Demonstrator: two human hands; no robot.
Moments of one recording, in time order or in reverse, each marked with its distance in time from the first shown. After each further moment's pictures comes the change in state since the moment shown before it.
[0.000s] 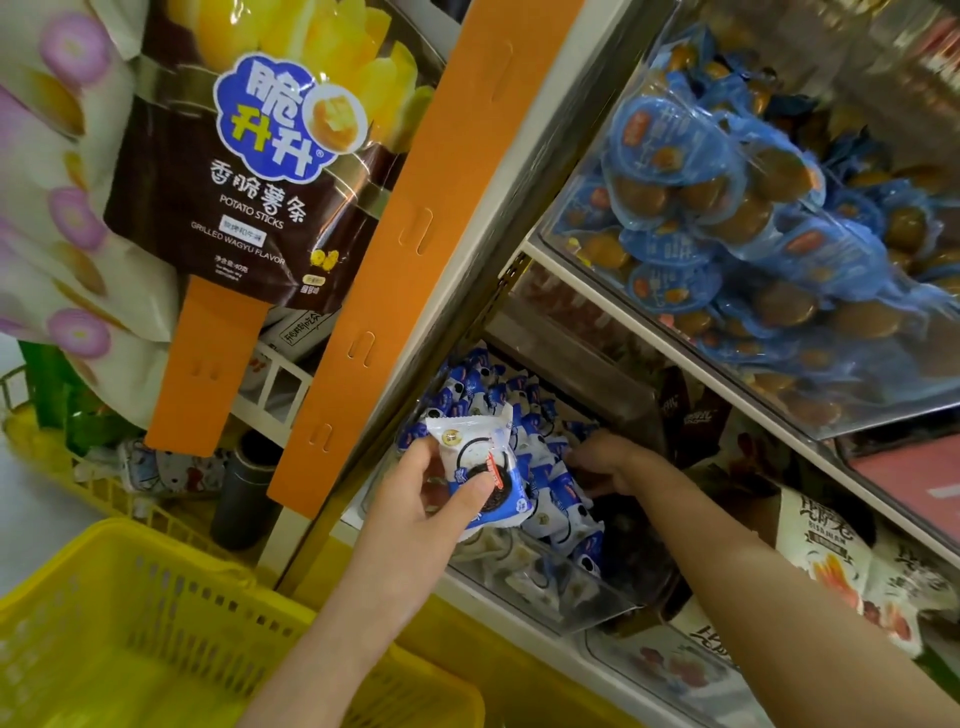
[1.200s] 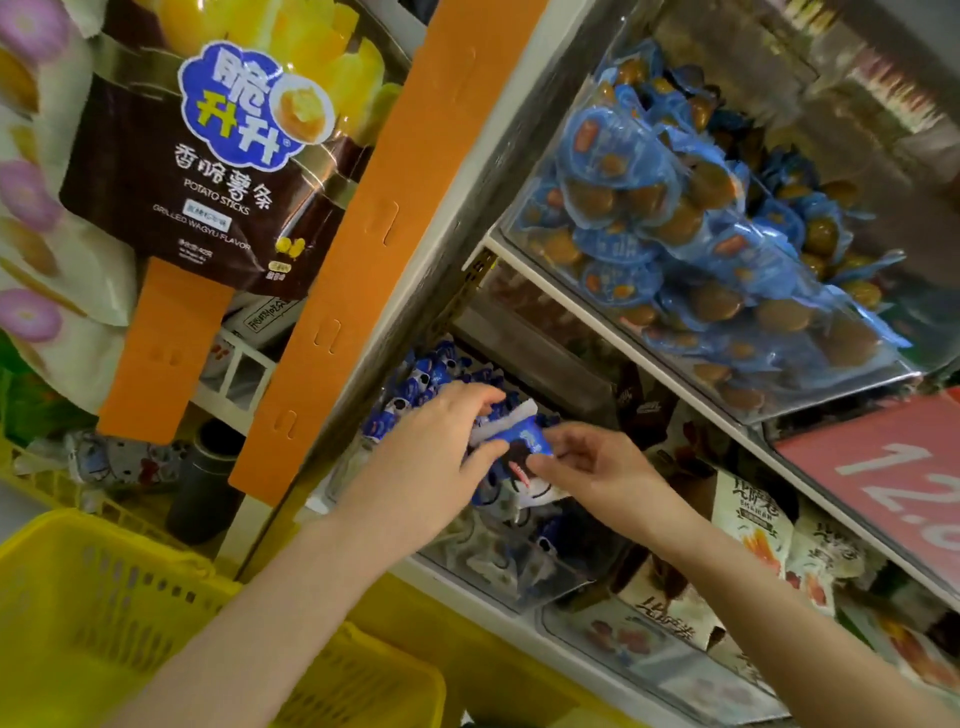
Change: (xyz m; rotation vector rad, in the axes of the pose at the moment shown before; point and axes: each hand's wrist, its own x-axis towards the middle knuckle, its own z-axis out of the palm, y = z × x) left_hand 0.030 0.022 0.017 0.724 -0.127 0.446; right_hand -0.134 0.021 -0.015 0.008 0.060 -0.640
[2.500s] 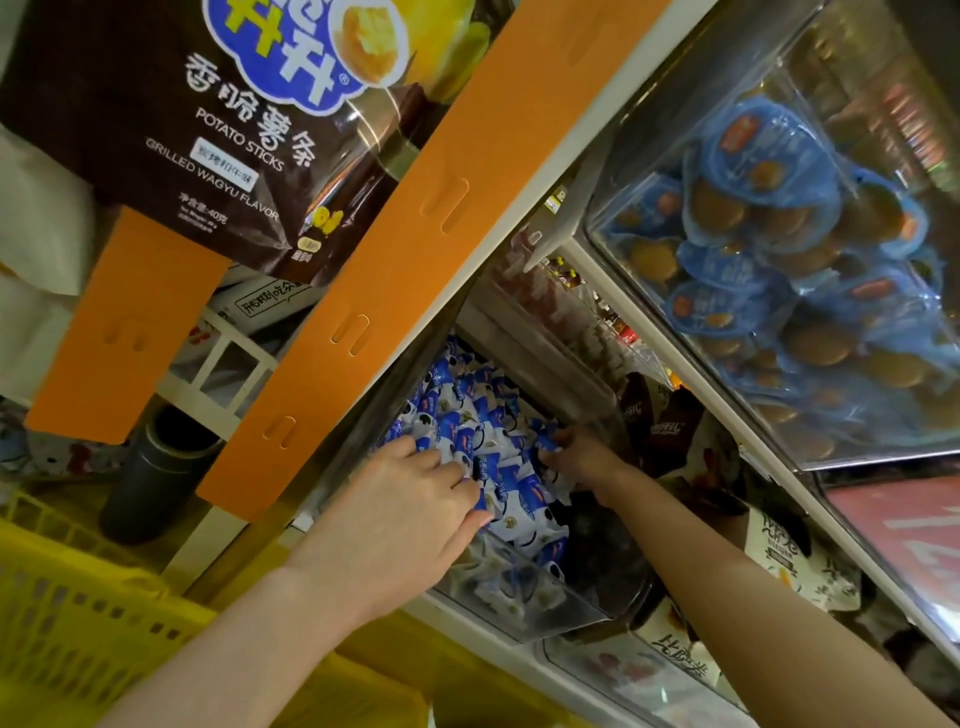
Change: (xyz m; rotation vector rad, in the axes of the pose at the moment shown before) left_hand -0.012 -0.057 0.006 0.443 -0.024 0.451; right_hand 0.107 0.054 0.018 -0.239 0.080 0.551
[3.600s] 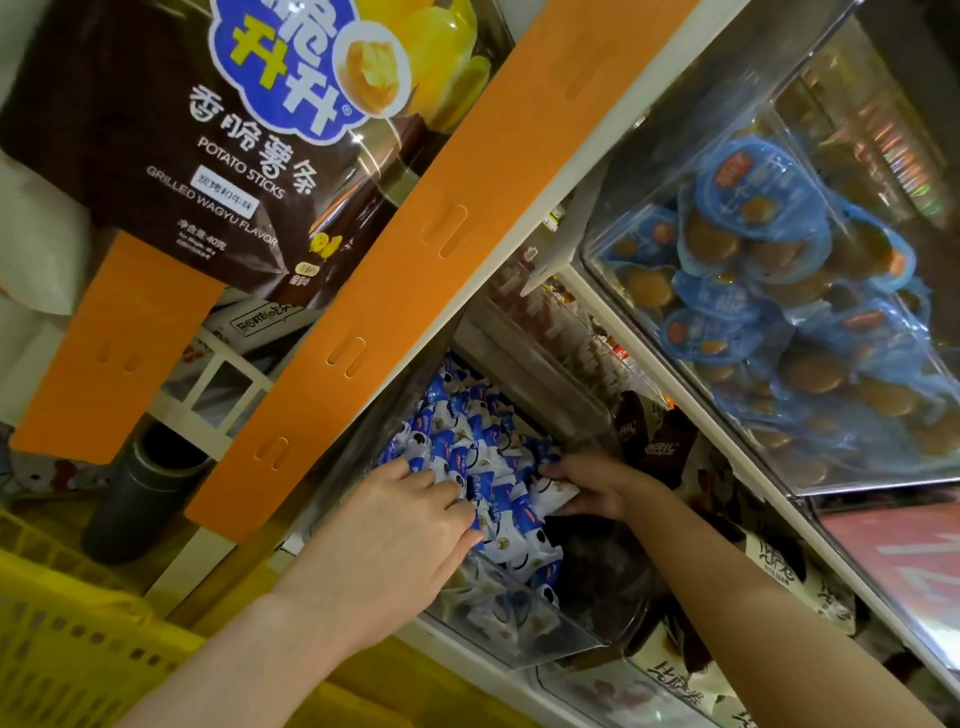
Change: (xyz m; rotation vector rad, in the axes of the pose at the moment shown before) left_hand 0.002 0.000 -0.003 -0.053 -0.119 -0.036; right_hand 0.007 0.003 -0.014 0.401 -0.275 0.161
